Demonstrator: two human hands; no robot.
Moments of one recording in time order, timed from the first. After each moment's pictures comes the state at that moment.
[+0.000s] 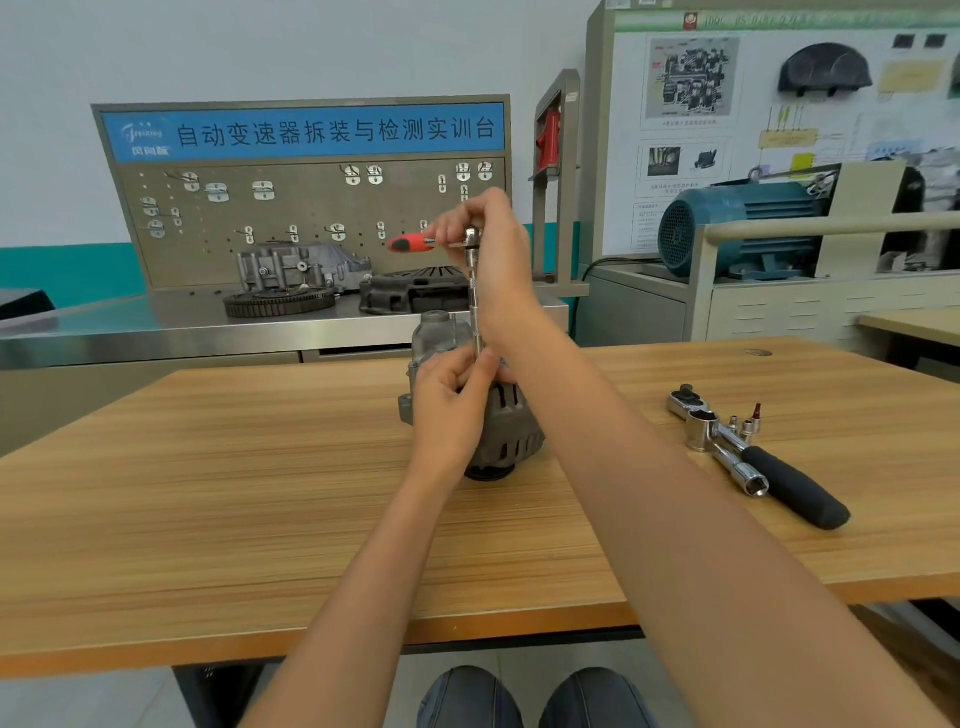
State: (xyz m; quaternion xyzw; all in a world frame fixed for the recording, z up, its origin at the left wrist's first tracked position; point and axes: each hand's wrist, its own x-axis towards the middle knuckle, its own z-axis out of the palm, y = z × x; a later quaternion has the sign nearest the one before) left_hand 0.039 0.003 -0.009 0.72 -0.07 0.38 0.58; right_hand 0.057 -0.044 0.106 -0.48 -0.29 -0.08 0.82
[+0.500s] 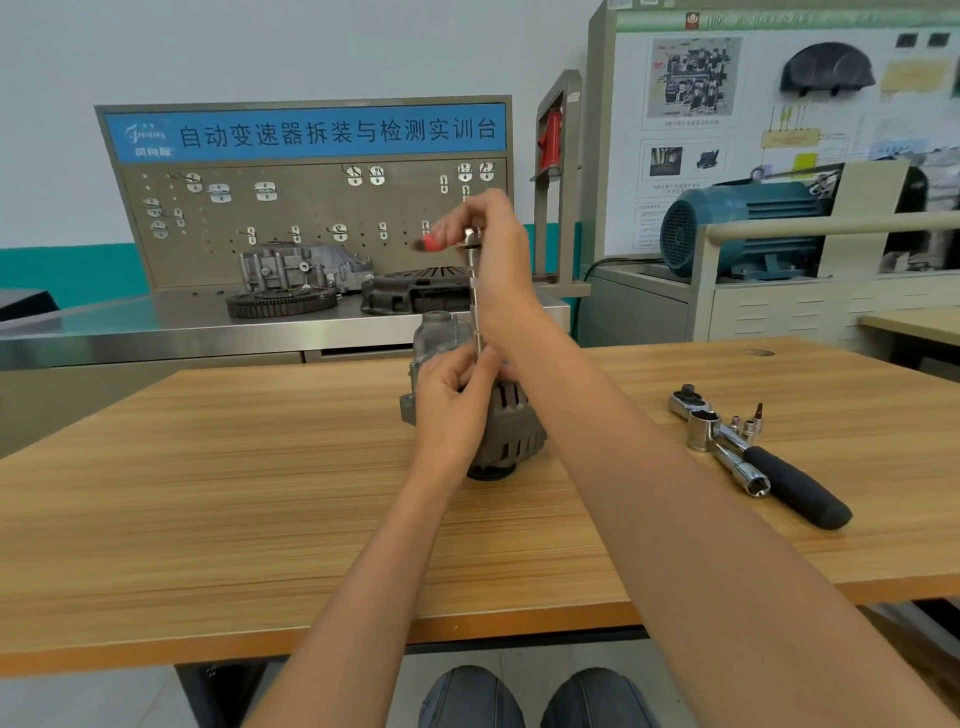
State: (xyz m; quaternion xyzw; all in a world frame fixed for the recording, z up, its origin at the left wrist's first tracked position) left_hand 0.039 0.002 -0.009 0.70 -0.09 0.38 0.59; right_hand 0.055 -0.045 0.103 -0.52 -0.31 -0.11 0.79
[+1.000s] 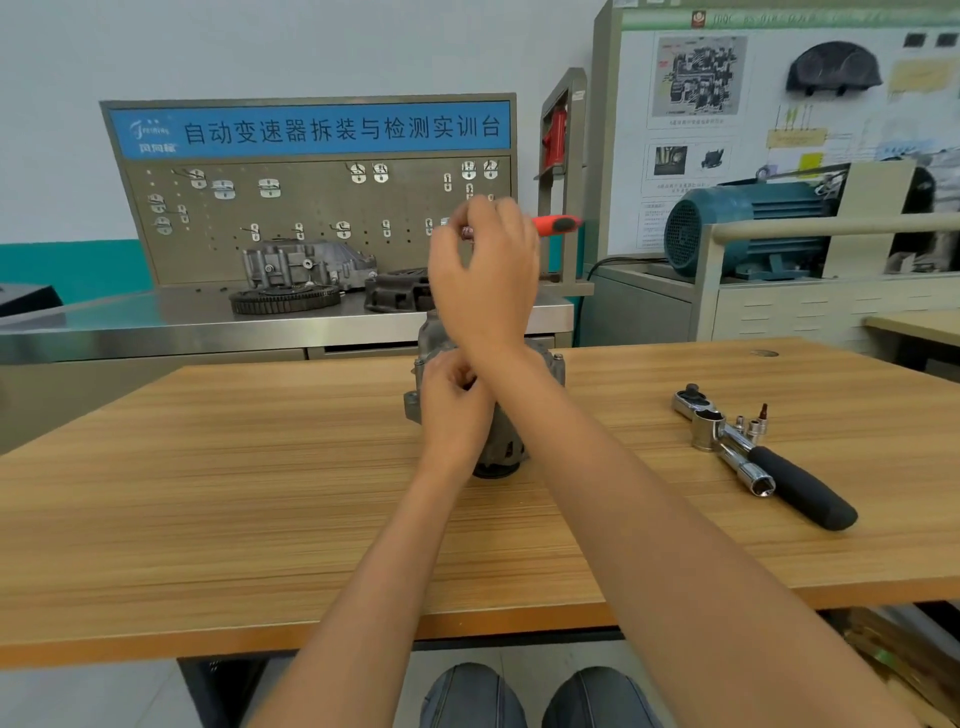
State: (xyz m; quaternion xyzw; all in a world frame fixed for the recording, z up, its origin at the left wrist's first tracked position) left_hand 0.046 0.003 -0.011 0.68 -0.04 0.39 0.62; right_hand 0.051 -0.030 0.080 -0.64 -0.26 -0.48 0.54
